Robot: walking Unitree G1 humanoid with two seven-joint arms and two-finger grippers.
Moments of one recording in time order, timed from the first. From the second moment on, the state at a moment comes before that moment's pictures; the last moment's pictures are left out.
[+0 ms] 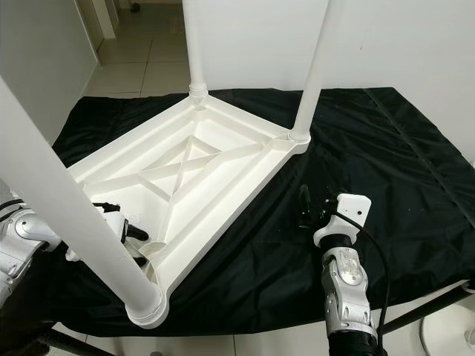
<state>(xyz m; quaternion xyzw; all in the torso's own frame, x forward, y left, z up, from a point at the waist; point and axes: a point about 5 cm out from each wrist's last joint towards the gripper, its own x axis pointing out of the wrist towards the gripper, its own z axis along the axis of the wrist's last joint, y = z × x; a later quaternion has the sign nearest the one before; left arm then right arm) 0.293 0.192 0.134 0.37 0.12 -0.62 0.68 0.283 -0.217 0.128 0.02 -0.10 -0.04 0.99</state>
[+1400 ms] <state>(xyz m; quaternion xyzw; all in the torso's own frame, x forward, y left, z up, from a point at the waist) 0.316 0.120 0.136 0.29 0.08 -0.64 0.70 0.286 -0.228 0.128 0.02 -0.10 -0.09 0.99</state>
